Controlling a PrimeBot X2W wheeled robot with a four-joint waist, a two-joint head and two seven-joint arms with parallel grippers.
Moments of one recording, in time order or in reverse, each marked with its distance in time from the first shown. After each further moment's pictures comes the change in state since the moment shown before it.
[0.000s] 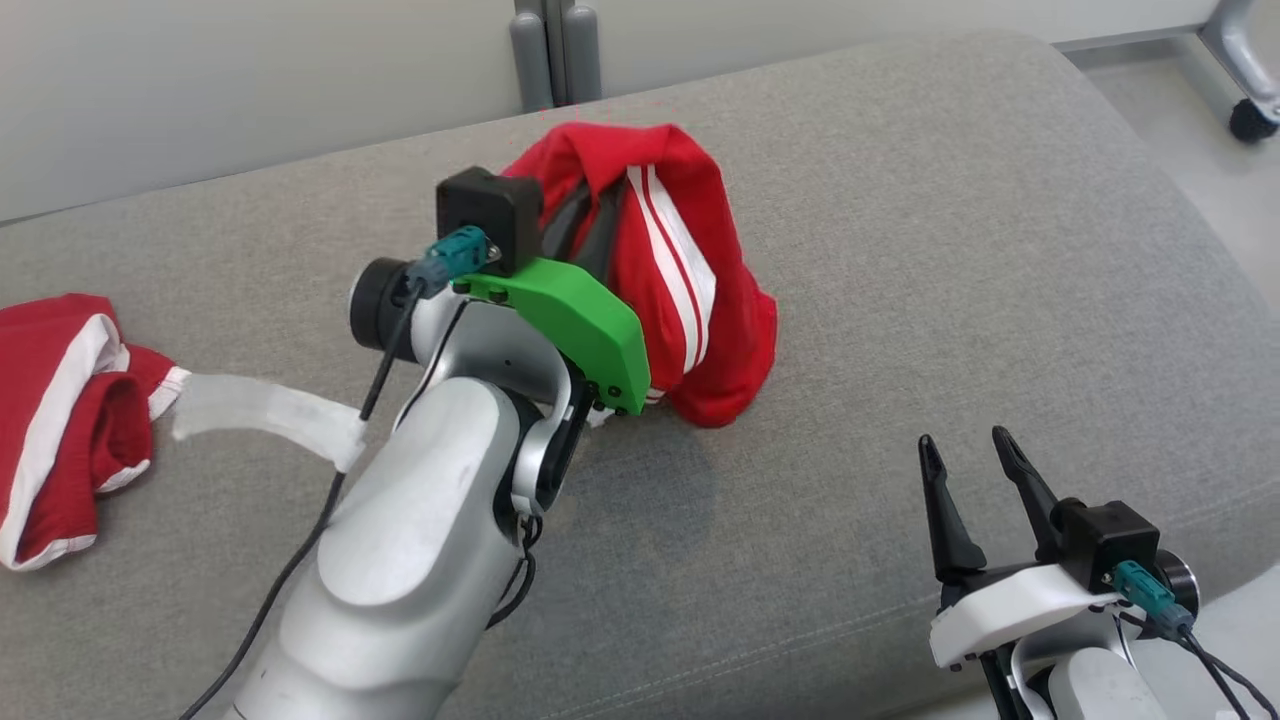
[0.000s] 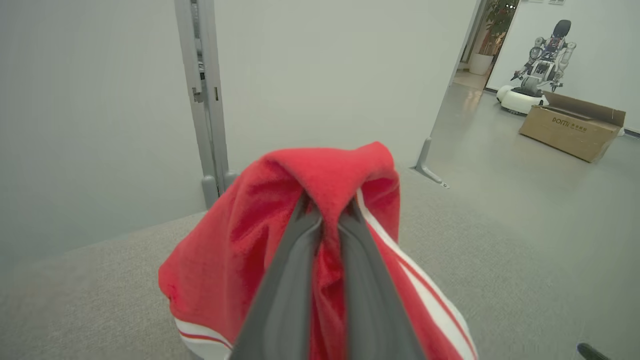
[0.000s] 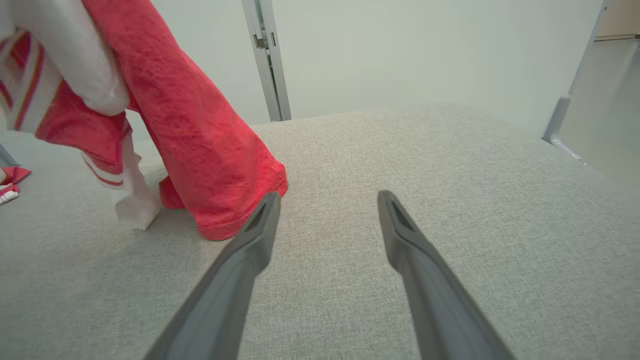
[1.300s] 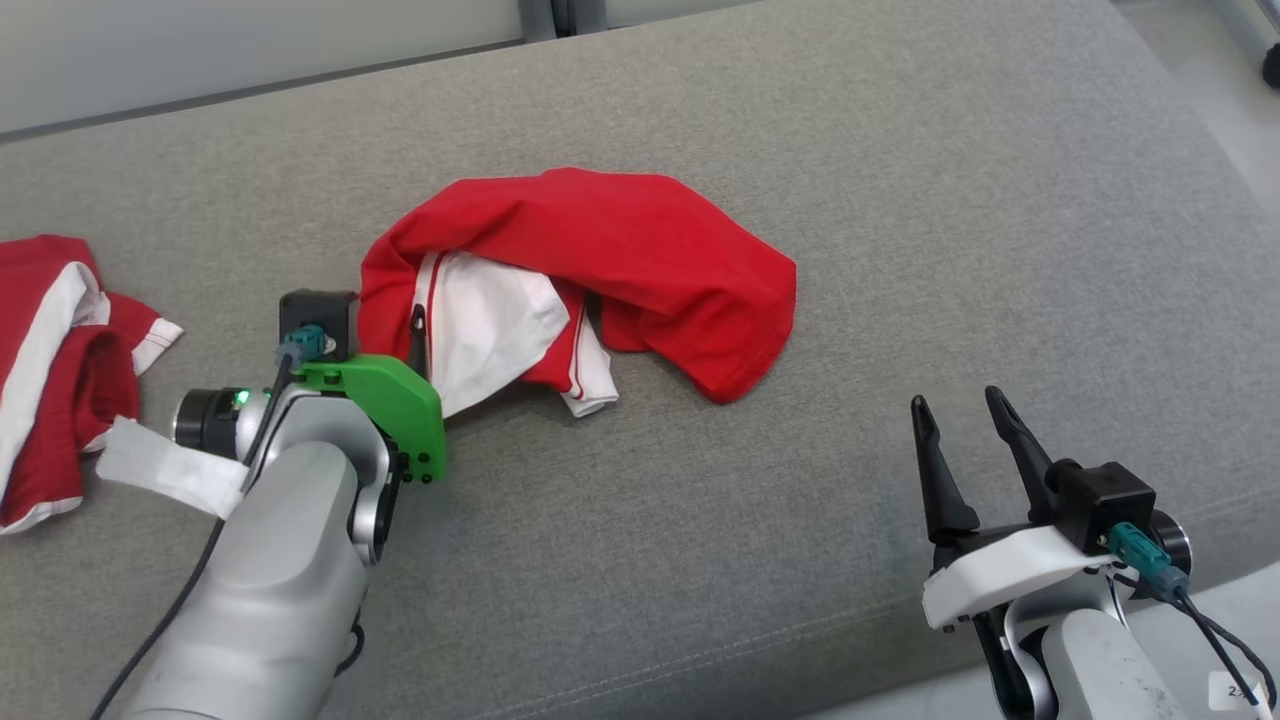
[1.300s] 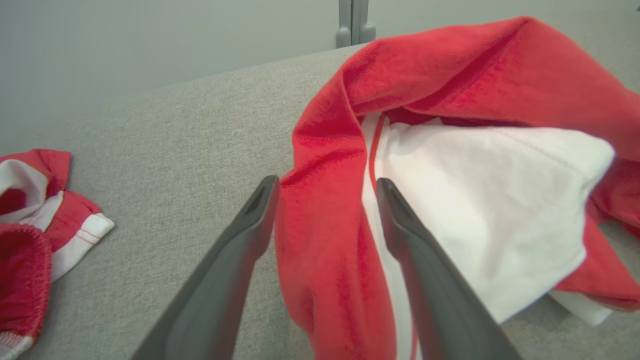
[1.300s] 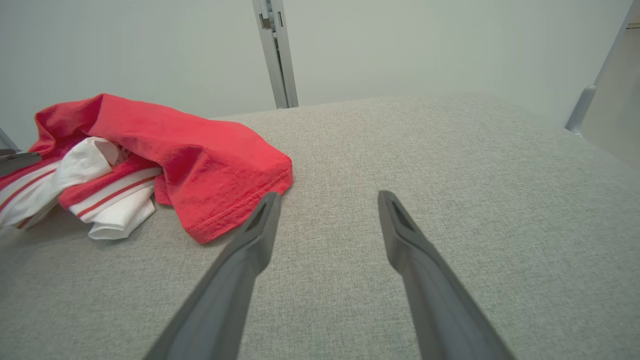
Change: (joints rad) left arm -0.062 0.119 -0.007 0.691 -0.024 -0.046 -0.240; right arm -0.073 0.000 0.012 0.021 0.014 0.000 0.000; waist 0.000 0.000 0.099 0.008
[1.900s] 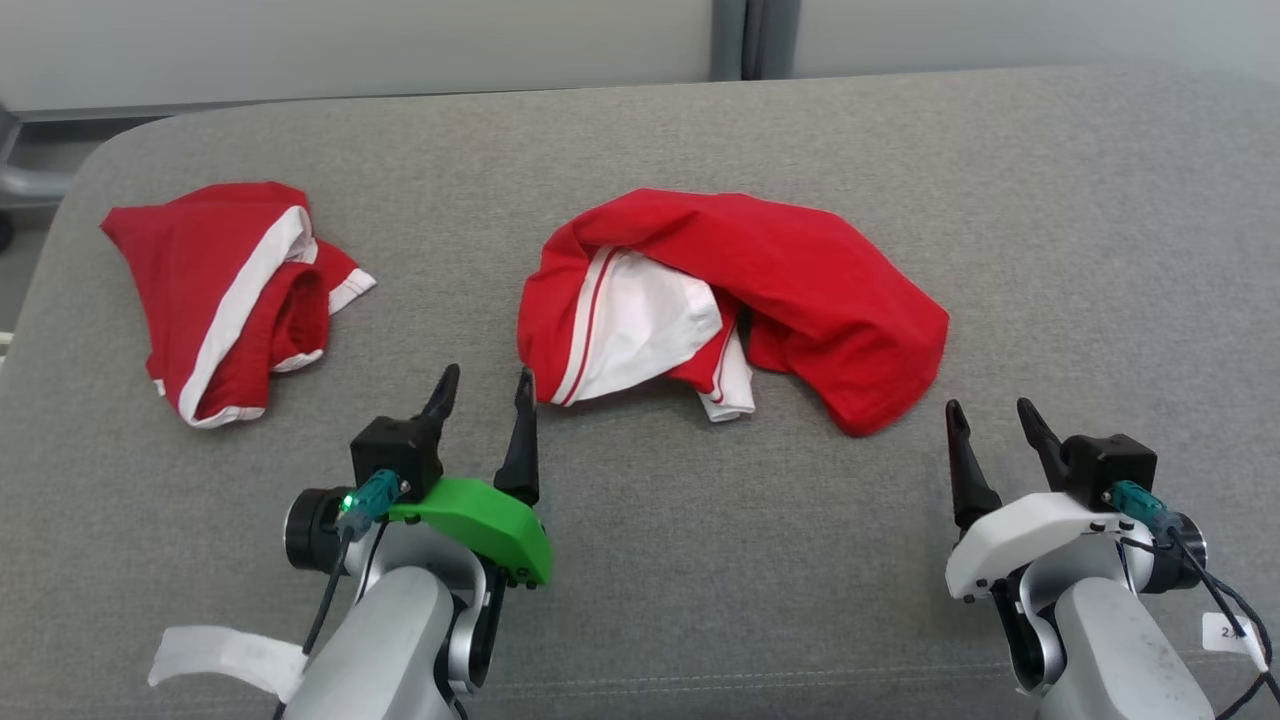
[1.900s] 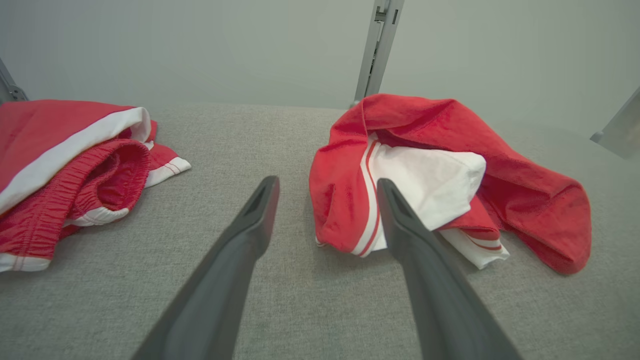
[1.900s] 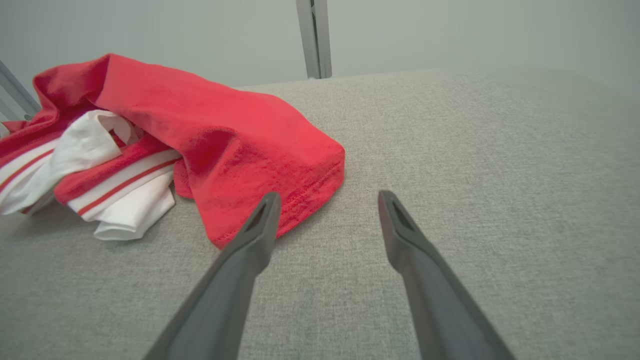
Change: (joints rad) left arm 0.302 -0.042 0.008 -0.389 -0.045 0.045 -0.142; right arm -0.112 0.000 -0.092 0.244 -0.020 0.000 0.027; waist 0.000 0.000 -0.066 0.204
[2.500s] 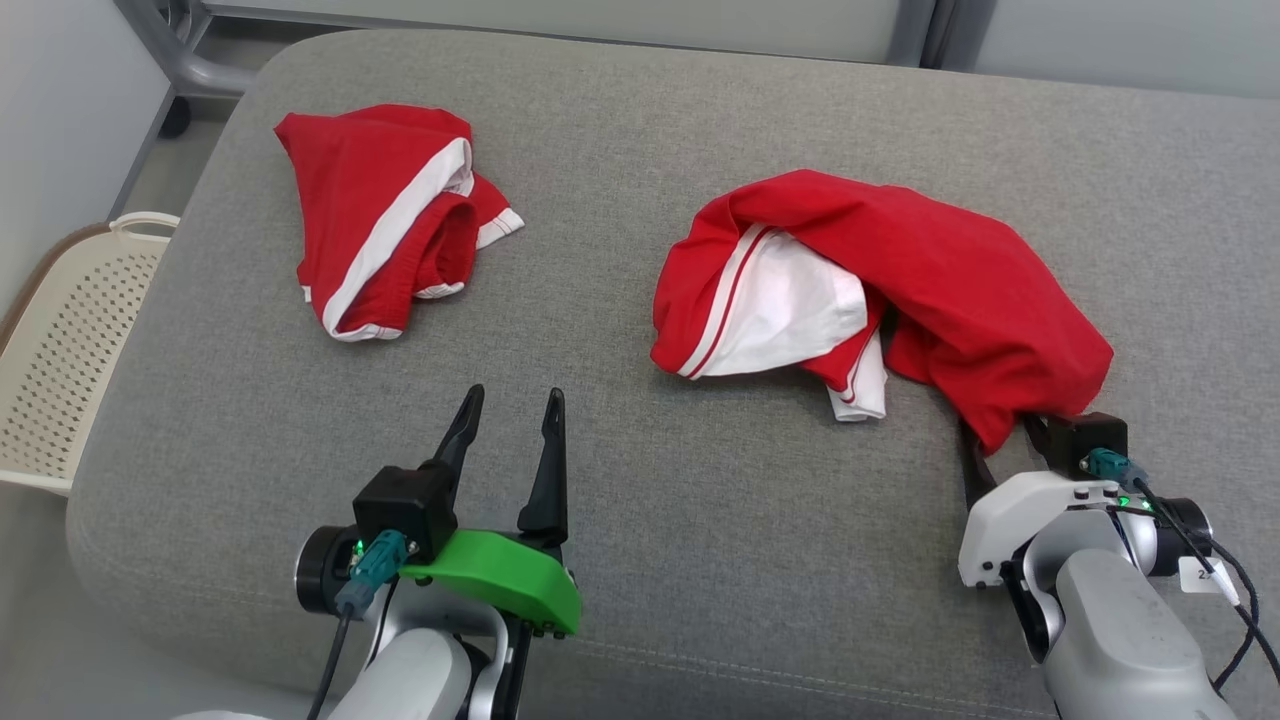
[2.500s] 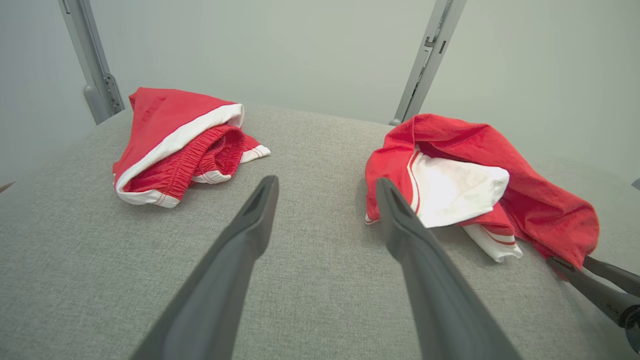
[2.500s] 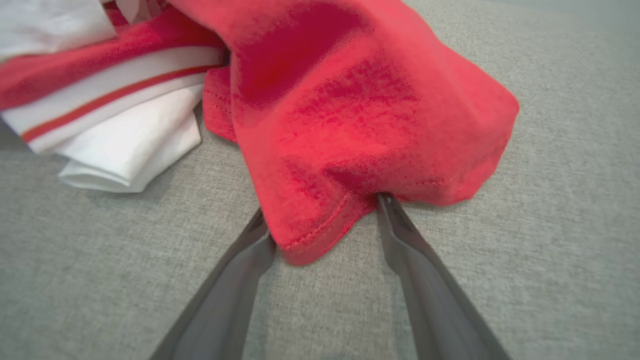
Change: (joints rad) left arm 0.183 0.049 -0.041 -0.400 0.022 0.113 0.068; right arm -0.193 -0.025 -0.054 0.391 -0.134 0.000 -0.001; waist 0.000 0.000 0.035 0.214
